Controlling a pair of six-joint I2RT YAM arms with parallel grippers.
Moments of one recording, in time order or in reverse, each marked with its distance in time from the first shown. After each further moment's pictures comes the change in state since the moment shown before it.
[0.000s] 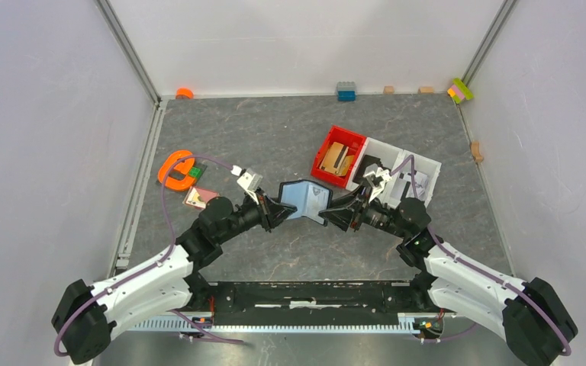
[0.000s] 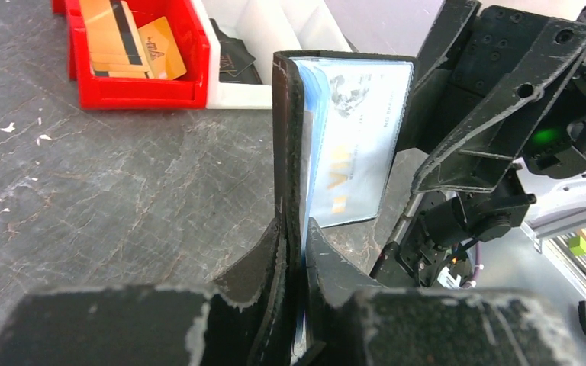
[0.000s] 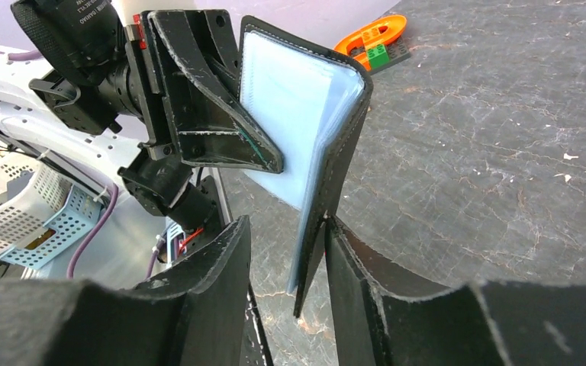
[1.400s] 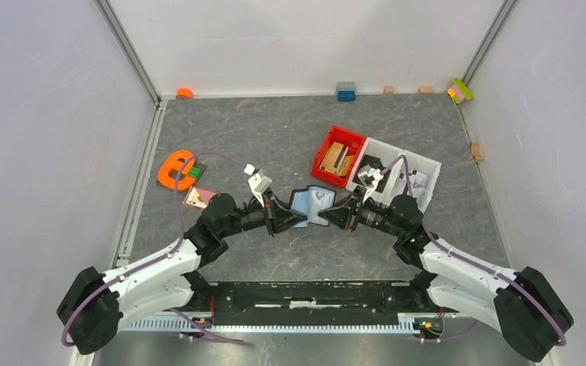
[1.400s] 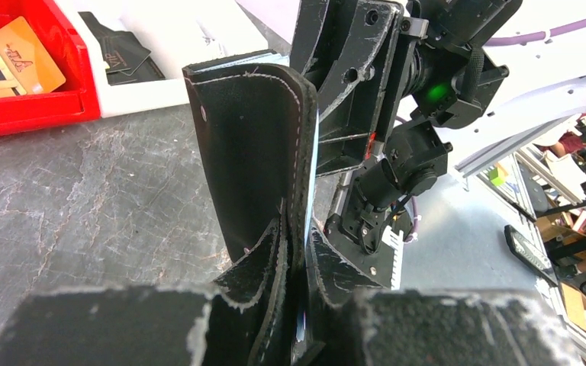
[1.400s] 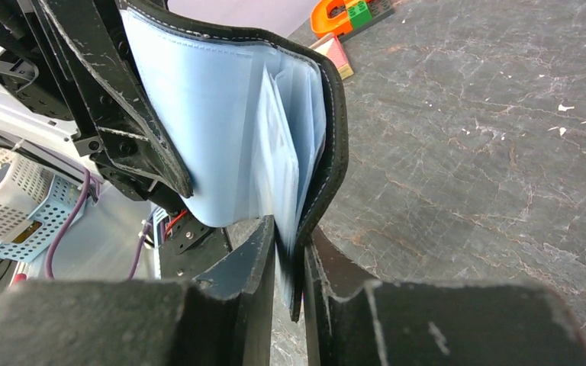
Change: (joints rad) left arm 0.009 0.105 0.000 0.182 0.282 -0.020; right arm 0.002 0.075 0.000 -0.029 0.014 -0.017
